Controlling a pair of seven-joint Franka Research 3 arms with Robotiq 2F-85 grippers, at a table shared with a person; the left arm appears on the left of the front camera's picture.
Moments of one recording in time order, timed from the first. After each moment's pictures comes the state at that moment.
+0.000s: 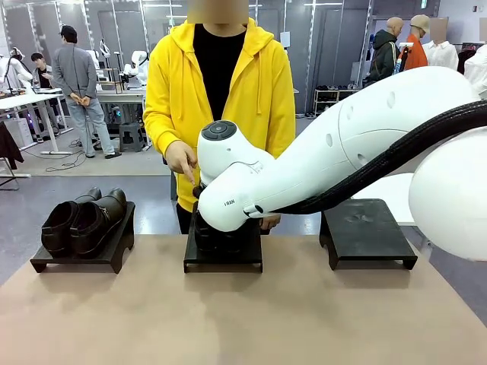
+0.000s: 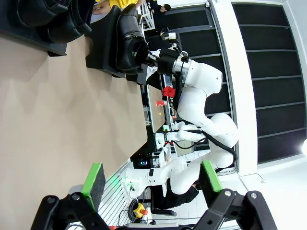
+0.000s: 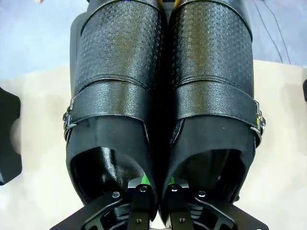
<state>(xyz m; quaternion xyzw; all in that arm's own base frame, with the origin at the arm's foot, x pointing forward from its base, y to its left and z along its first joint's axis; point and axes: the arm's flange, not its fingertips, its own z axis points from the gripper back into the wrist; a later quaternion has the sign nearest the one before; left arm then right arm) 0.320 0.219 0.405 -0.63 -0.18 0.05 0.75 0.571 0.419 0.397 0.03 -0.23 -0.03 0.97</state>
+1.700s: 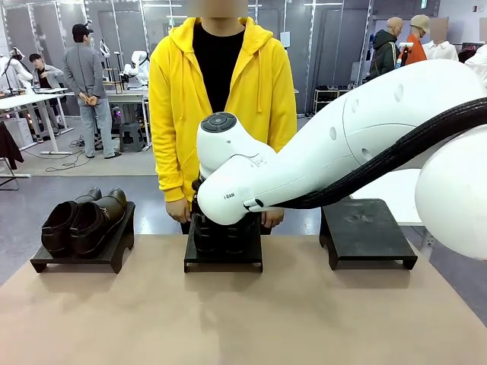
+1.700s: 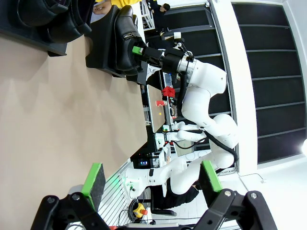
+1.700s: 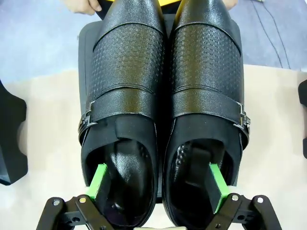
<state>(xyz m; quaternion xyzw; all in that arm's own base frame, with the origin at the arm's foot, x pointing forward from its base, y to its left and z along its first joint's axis) 0.320 0.219 0.405 -0.63 -0.18 0.05 0.75 0.570 0.419 0.414 0.04 -0.24 -0.03 0.97</state>
